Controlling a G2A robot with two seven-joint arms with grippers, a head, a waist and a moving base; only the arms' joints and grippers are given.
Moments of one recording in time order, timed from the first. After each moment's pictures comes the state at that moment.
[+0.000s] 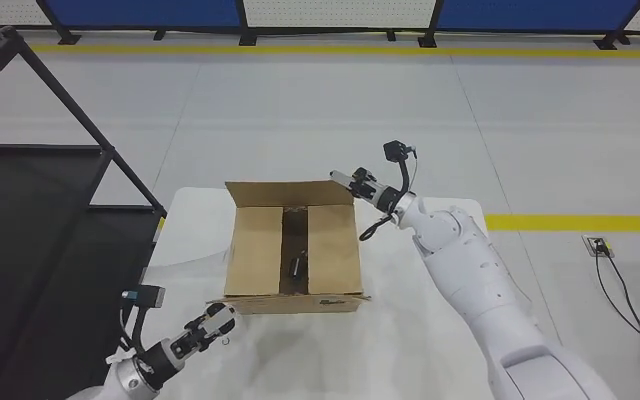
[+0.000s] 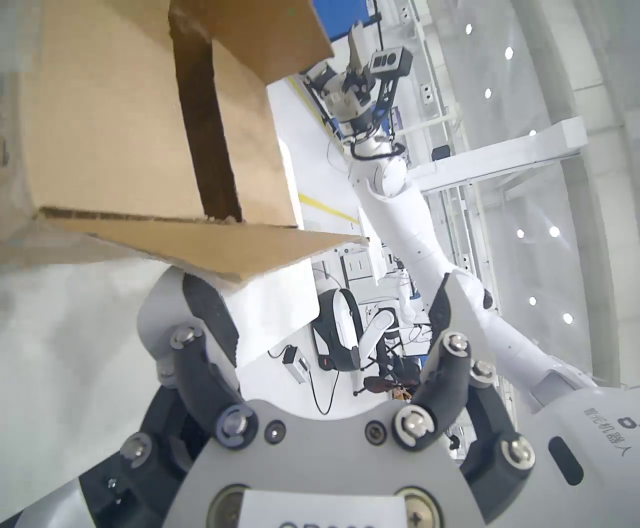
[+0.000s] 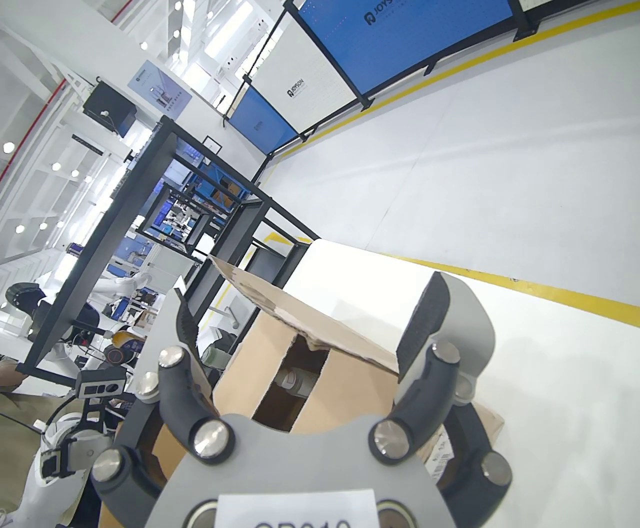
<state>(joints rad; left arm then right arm) 1.59 -1.13 -1.76 -2.01 -0.14 -0.23 -0.77 -0.25 -1.52 1.11 -0.48 -0.36 -0.67 0.40</state>
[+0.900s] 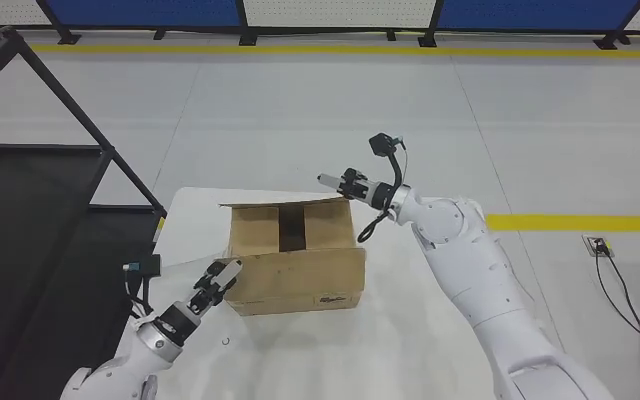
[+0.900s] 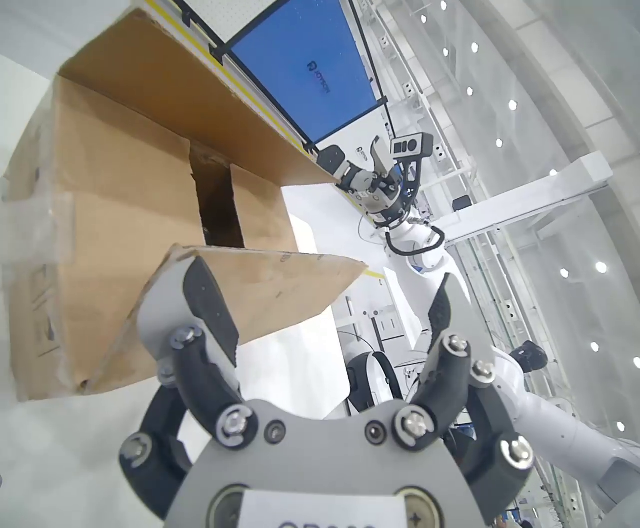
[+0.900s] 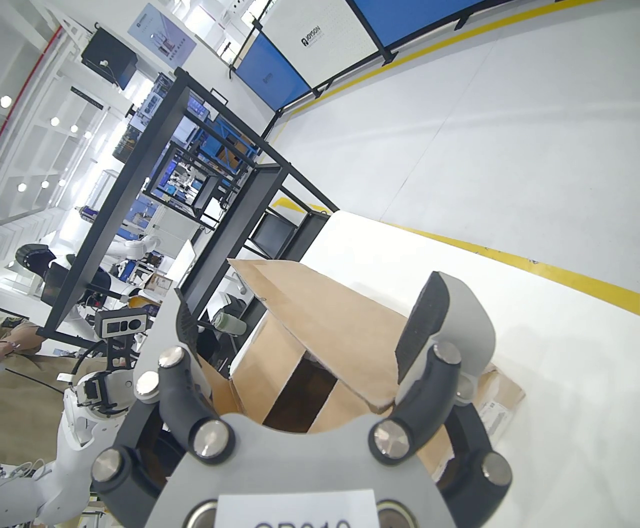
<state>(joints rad) 1.43 -1.14 -1.62 -1.95 0.05 -0.14 -0.49 -0.30 -1.49 1.13 -0.73 -0.33 -0.50 0.63</state>
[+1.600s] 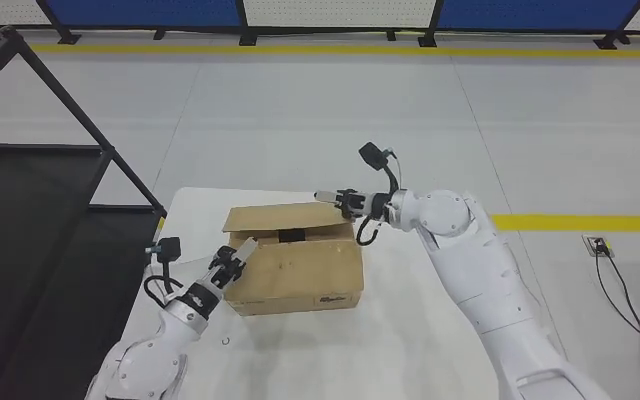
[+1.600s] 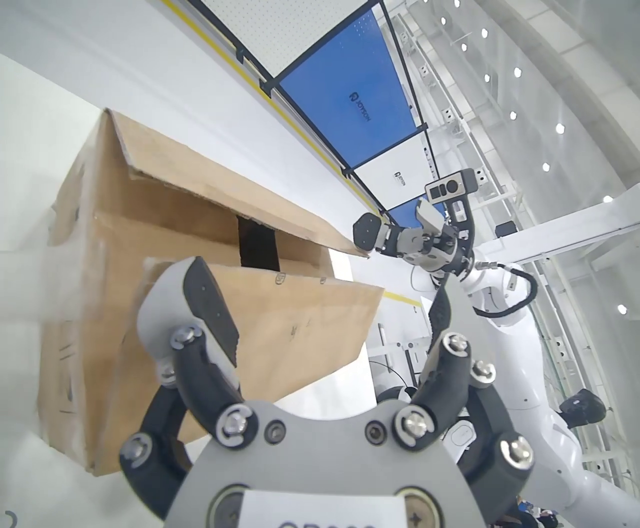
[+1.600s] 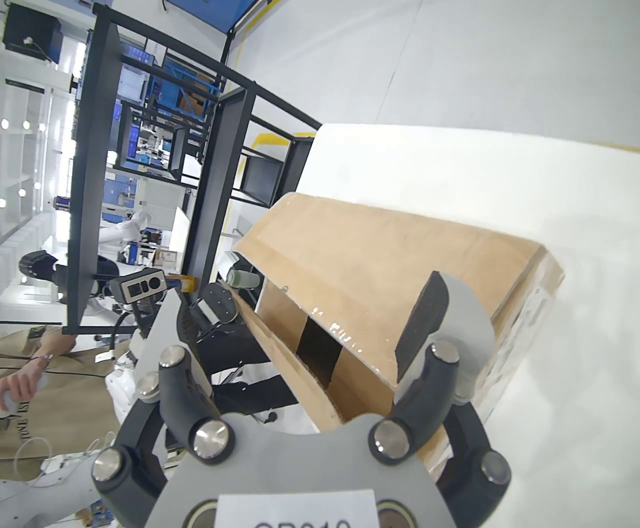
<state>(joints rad) 1.28 -1.15 -1.46 -1.86 0.22 0.00 -0.33 -0.35 -1.46 1.14 -0.92 -0.23 -0.12 0.98</state>
